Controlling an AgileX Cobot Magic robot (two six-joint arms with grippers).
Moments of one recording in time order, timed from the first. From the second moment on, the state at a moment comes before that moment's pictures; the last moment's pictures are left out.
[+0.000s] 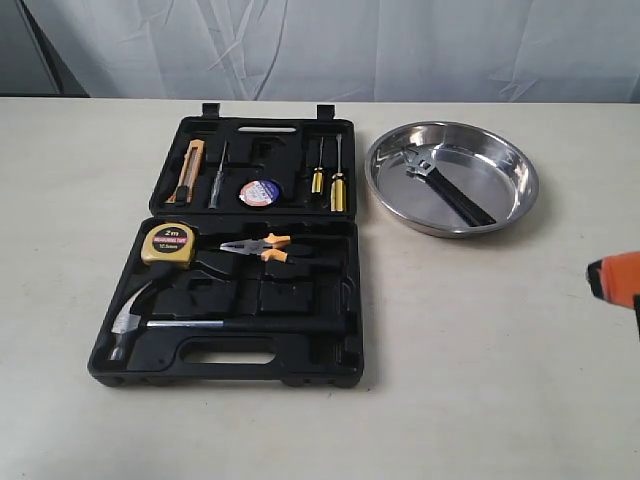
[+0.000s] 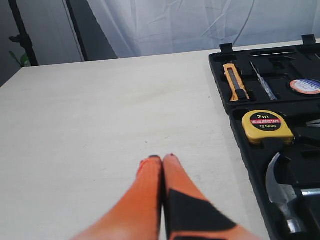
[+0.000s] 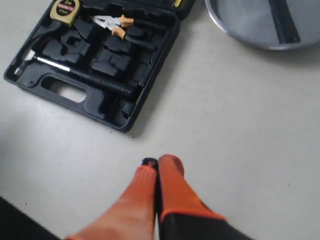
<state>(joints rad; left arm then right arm) 0.01 0.00 0.00 0.34 0.35 -0.28 0.20 0.68 -0.68 0.44 0.99 -0.29</state>
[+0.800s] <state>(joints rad) 0.01 0.00 0.00 0.34 0.35 -0.28 0.10 0.05 0.00 0.54 0.19 -0.37</state>
